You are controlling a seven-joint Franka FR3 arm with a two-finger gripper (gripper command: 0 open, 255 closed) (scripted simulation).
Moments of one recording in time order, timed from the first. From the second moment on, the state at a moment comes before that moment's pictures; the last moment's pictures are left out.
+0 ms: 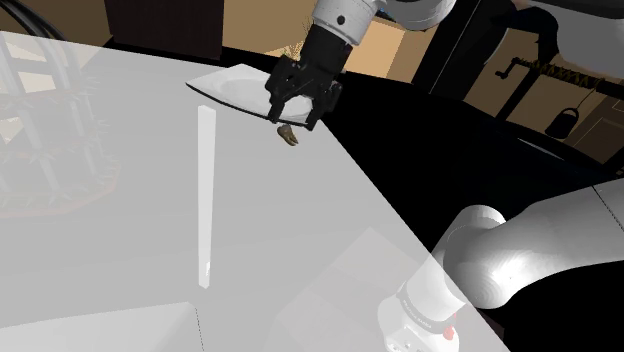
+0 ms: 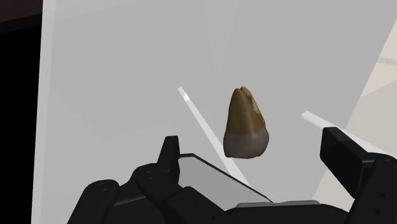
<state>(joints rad) 0.11 -0.53 0.17 -2.18 0.33 1.77 0.37</state>
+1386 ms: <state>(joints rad) 0.11 -0.53 0.18 -2.19 0.33 1.79 0.37</state>
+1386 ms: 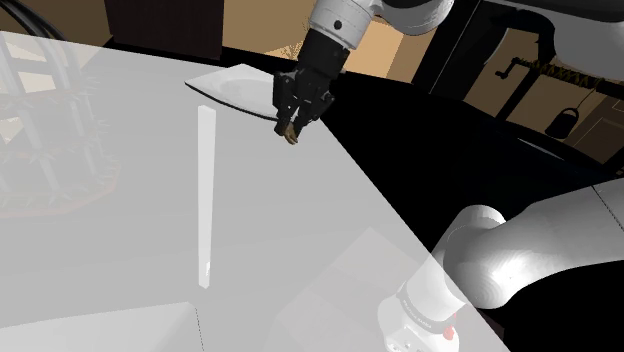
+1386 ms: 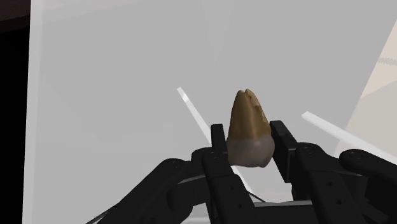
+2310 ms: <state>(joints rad) 0.10 -0.48 0.17 -1.97 0.31 1.62 0.41</state>
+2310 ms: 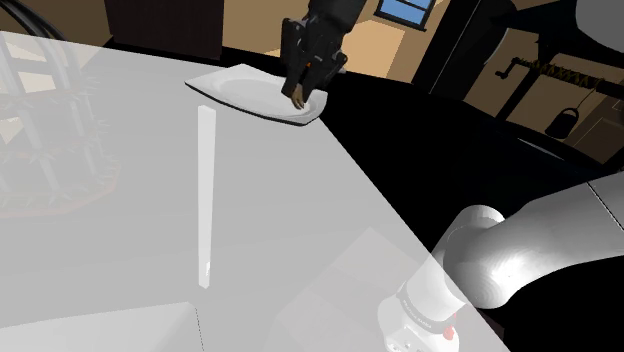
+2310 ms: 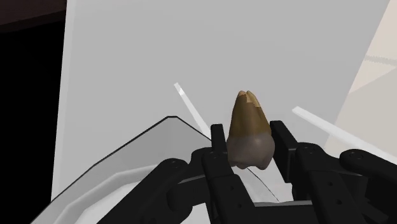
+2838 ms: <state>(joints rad) 0.08 -0.36 0.13 -1.79 0.29 1.55 0.39</state>
